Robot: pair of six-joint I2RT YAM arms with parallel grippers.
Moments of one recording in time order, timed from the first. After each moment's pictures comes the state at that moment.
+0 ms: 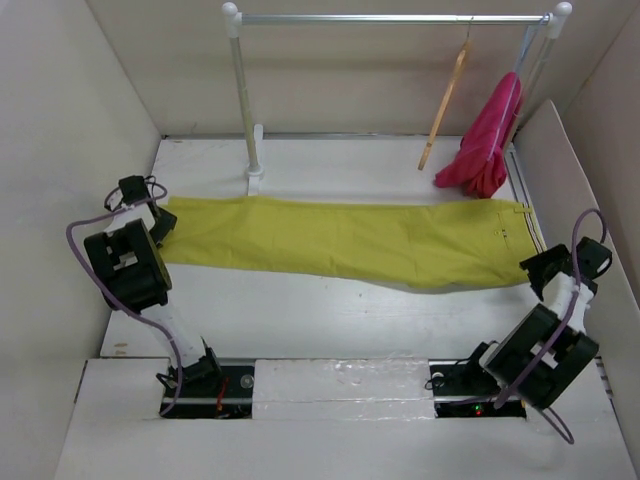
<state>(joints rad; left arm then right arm) 0.41 1.86 1.20 -0.38 -0.16 -0.67 -0.78 1.12 0.64 -0.35 -0.16 0.47</state>
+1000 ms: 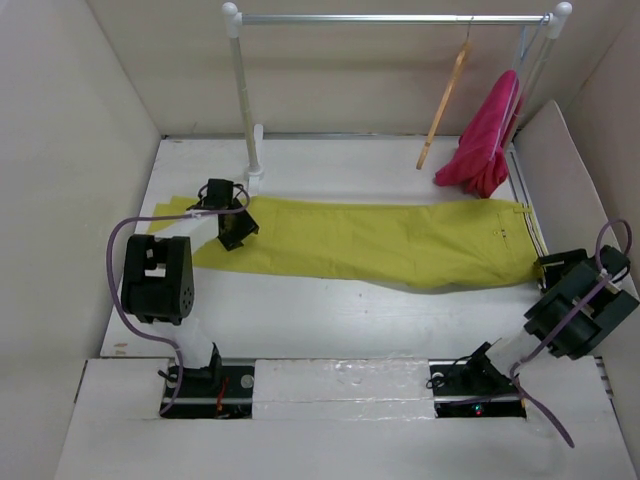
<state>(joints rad) -0.11 1.71 1.01 -0.34 0.01 -0.73 -0.92 1.52 0.72 -0.12 -0.26 0.60</state>
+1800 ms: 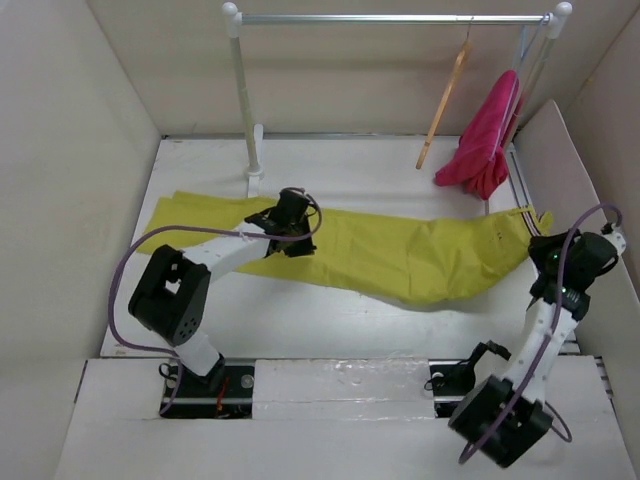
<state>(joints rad) -0.56 1.61 1.02 -0.36 0.00 -0.67 -0.73 0.84 0.66 -0.25 -0.25 0.58</state>
